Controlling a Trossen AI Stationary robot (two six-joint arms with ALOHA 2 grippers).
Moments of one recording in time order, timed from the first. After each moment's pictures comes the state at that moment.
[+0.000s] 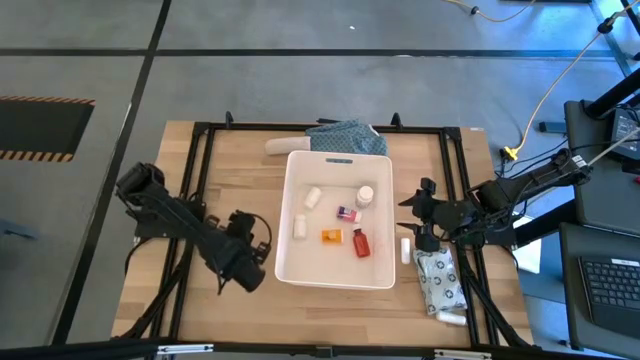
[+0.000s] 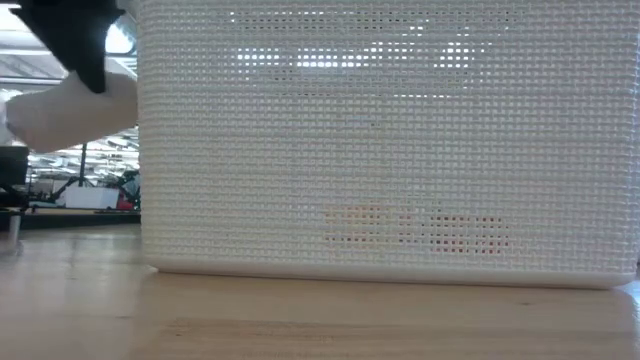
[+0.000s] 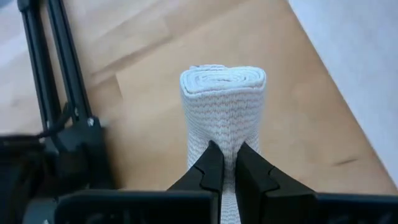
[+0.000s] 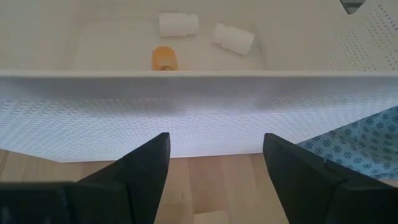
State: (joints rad) left arm -0.61 1.64 1.34 -1.57 -0.49 -1.82; right arm 0.40 0.84 0.74 -0.71 0.45 0.31
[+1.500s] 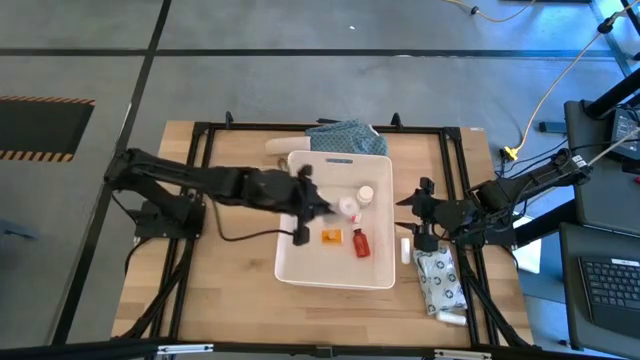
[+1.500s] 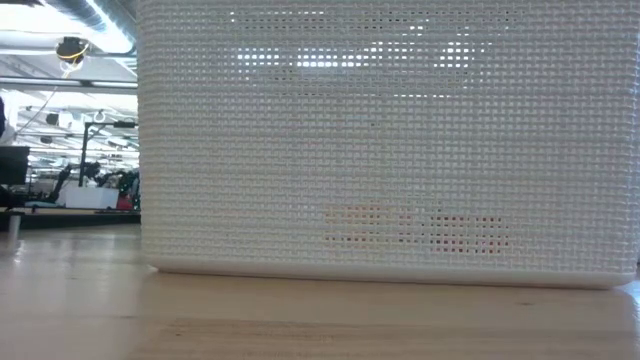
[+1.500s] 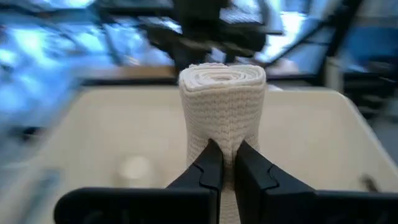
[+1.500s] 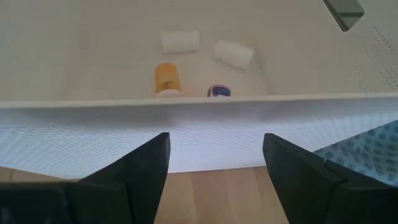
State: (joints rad) left arm -0.15 1.46 1.34 -0.26 -0.16 -0.05; right arm 0.40 0.84 0.74 -0.65 0.46 0.31
